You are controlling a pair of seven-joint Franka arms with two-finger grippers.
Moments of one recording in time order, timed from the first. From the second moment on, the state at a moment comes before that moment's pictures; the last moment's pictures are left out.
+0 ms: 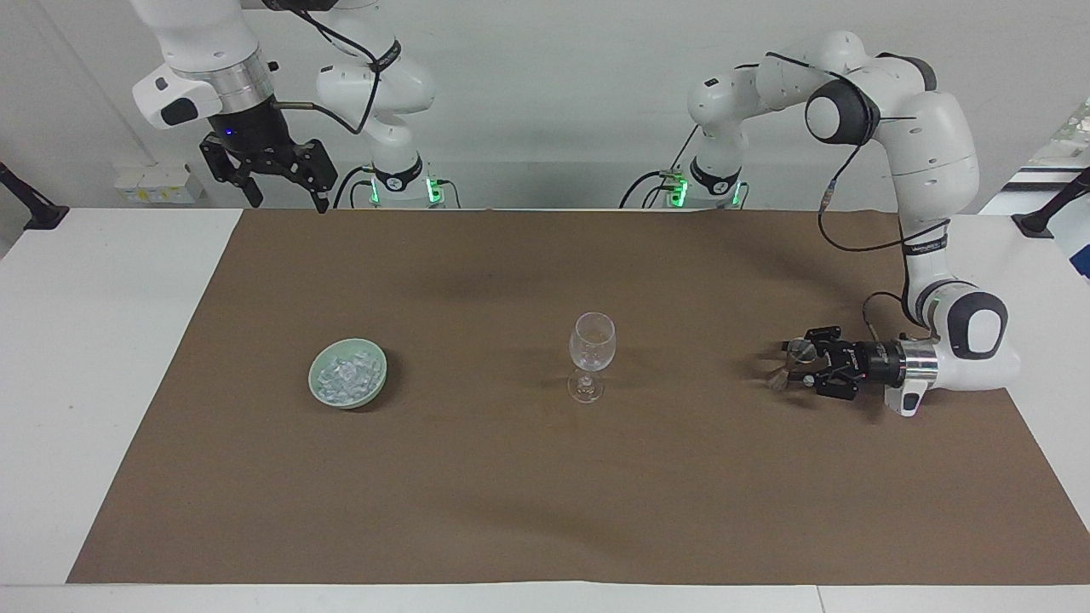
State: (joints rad) left arm 0.31 0.80 0.06 -1.50 -1.11 1.26 -0.64; right arm 0.04 -0.03 -0.01 -1.51 -0.01 1.50 0.16
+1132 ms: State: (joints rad) left arm 0.31 0.80 0.06 -1.50 -1.11 1.27 -0.64; right arm 0.04 -0.03 -0.01 -1.51 -0.01 1.50 0.16
